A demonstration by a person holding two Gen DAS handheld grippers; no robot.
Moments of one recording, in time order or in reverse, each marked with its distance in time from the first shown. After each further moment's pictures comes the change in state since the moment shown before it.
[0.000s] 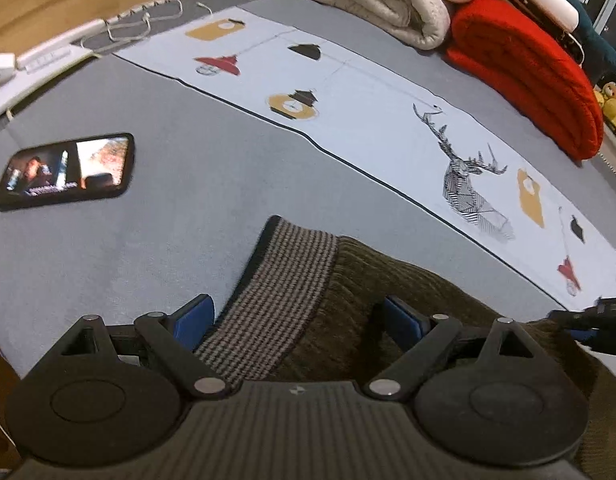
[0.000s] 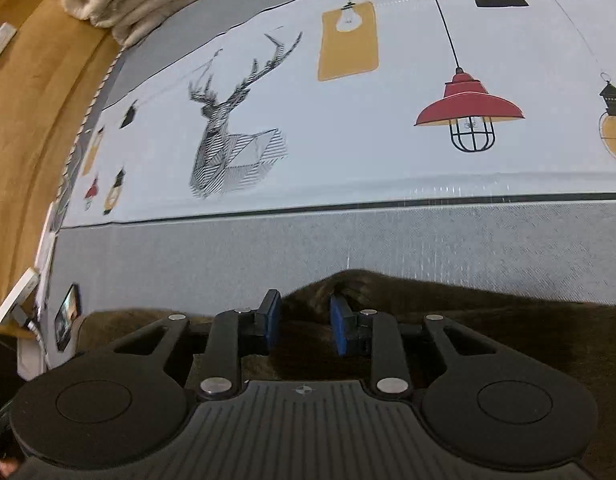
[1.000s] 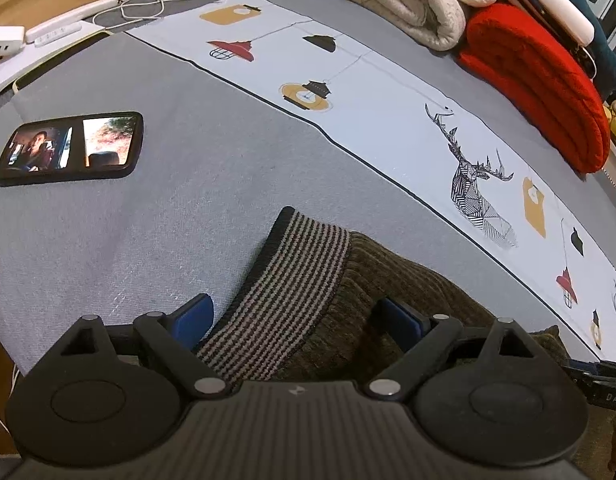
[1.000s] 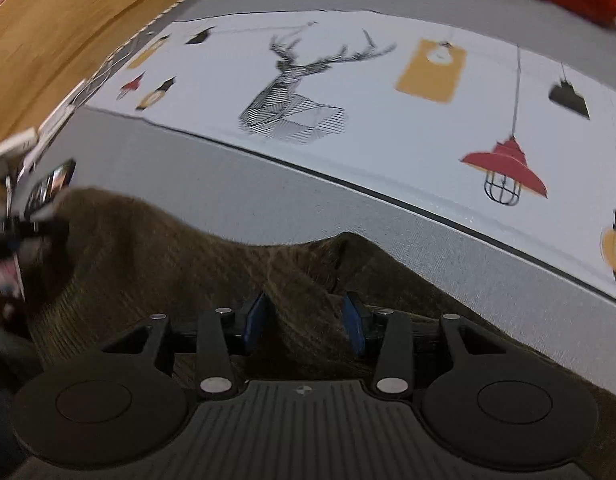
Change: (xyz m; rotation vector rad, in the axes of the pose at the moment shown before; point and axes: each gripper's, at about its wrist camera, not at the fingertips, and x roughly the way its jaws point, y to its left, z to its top) left arm 0.004 0.006 -0.001 -0.058 0.026 -0.003; right arm -0.024 0.023 -0.046 -0.485 -0.013 -0.043
